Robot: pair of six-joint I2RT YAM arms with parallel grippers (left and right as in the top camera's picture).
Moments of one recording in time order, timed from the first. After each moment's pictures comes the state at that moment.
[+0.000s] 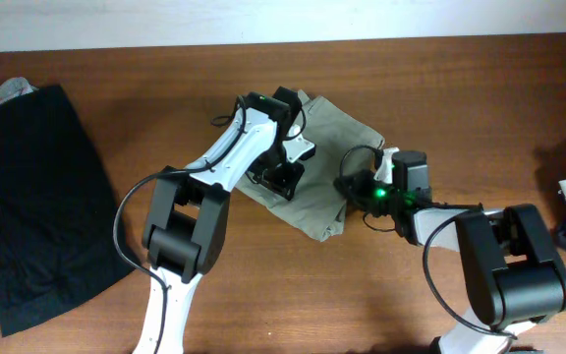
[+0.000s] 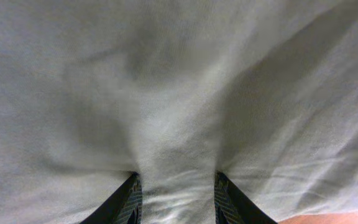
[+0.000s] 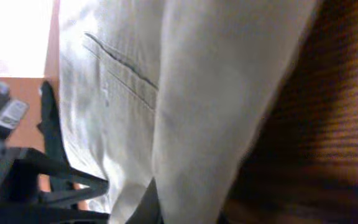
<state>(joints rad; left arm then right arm) -0.48 2.33 1.91 -1.24 0.24 0.22 0.12 1.84 0.65 0.44 -0.60 0.86</state>
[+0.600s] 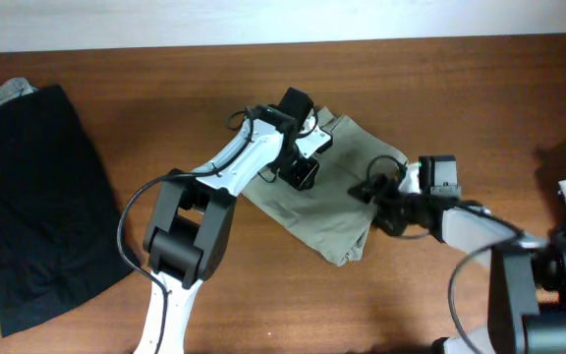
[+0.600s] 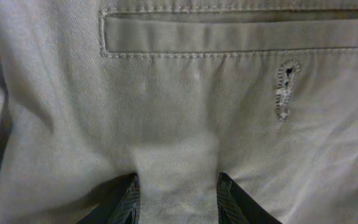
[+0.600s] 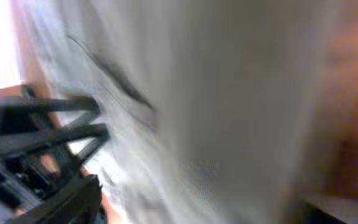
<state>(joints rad) -0.52 2.31 1.81 -0.92 0.29 0.22 0.00 1.70 0.68 -0.02 -0.67 0.83</state>
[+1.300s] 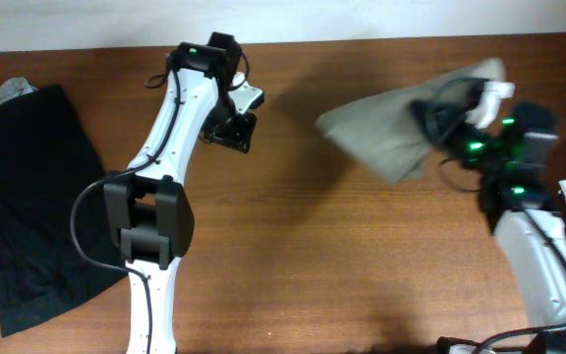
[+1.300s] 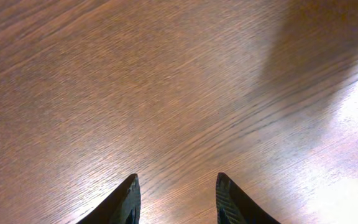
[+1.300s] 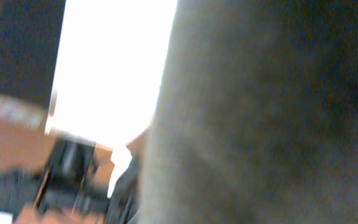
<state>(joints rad) -0.26 2.35 2.25 -1.46 0.17 0.22 -0.23 1.36 0.92 0.09 -0.73 0.79</state>
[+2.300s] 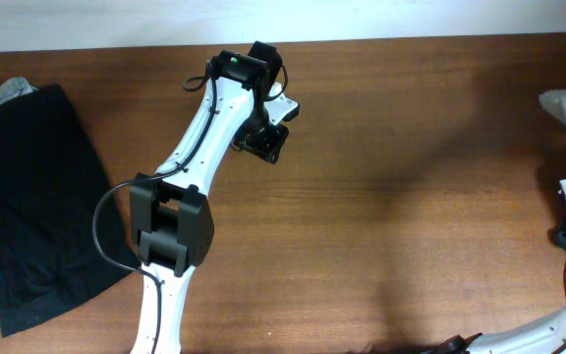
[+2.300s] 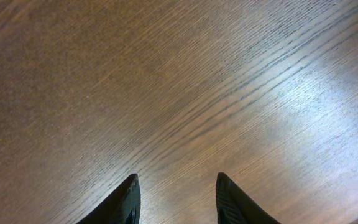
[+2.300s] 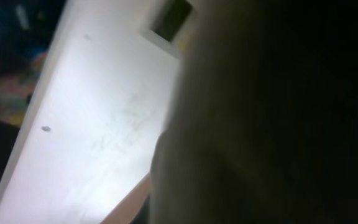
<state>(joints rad) -0.40 2.35 2.25 -1.46 0.17 0.22 -1.06 2.01 1.66 -0.20 -1.09 0.45</state>
